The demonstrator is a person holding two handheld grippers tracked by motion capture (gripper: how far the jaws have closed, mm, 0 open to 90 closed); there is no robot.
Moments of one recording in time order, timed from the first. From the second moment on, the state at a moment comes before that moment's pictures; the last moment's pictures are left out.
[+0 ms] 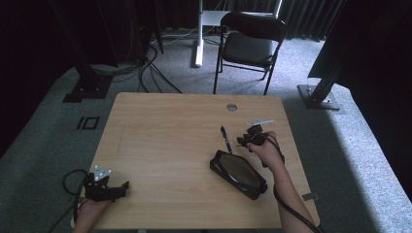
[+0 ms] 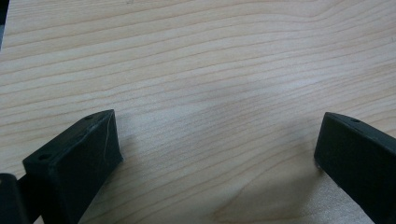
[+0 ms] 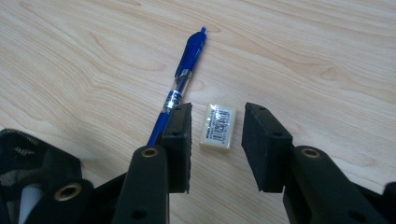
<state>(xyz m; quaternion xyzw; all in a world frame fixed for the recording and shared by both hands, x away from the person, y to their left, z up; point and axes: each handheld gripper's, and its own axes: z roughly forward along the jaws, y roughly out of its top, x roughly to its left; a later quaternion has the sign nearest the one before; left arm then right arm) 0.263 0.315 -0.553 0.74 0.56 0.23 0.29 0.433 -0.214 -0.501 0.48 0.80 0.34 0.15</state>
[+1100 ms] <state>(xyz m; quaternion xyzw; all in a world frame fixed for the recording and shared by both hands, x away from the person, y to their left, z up) 0.263 0.315 -0.553 0.74 0.56 0.23 0.29 0.450 -0.200 -0.531 0.49 0.81 0.30 0.14</state>
